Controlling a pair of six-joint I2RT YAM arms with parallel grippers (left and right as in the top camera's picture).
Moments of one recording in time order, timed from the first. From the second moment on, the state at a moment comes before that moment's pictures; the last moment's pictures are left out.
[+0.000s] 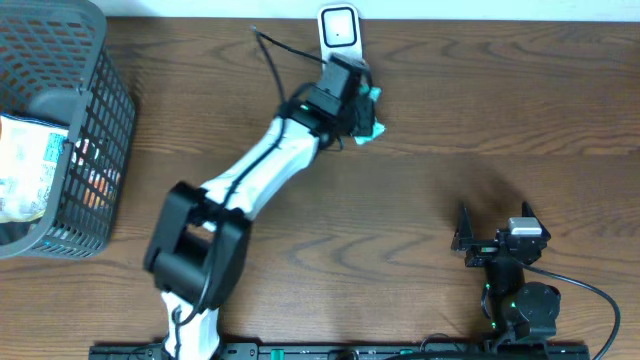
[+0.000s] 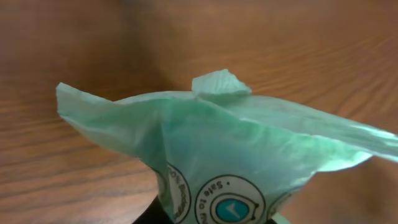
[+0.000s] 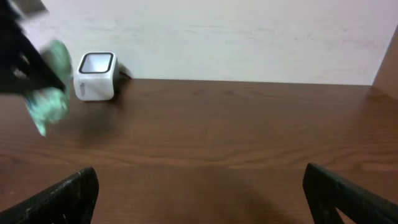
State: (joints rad) left arm -0.56 2.01 1.53 -0.38 0.15 -0.45; right arm 0.03 0.01 0.01 -0.07 0.03 -0.01
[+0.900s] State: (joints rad) left arm -0.30 1.42 1.53 -0.48 0.12 -0.36; right arm 0.03 0.01 0.01 -0.07 0.03 -0.01
